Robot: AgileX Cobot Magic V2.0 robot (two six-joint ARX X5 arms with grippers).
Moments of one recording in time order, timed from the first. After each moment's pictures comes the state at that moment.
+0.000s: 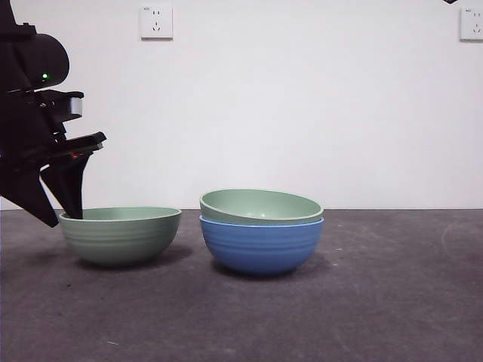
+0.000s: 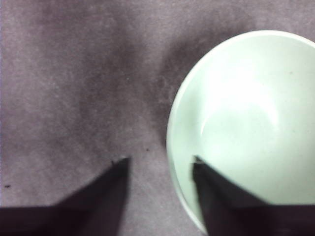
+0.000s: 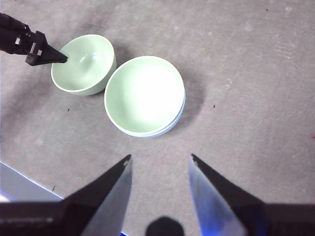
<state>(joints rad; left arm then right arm) -0.15 1.68 1.12 -0.56 0.16 -0.01 0.52 0.92 1.13 -0.93 -0.10 0.16</state>
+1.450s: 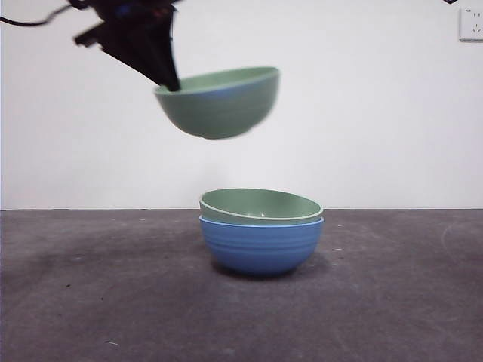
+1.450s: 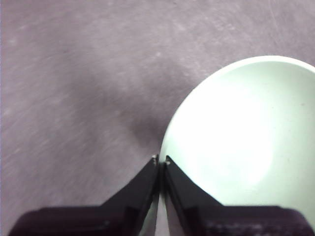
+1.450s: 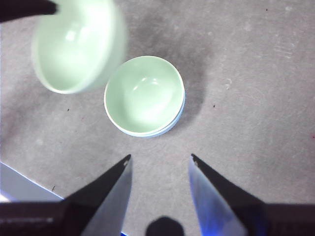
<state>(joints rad) -0.51 1.56 1.45 -0.72 0.08 -0.02 0.52 0.92 1.13 -0.93 -0.10 0.16</state>
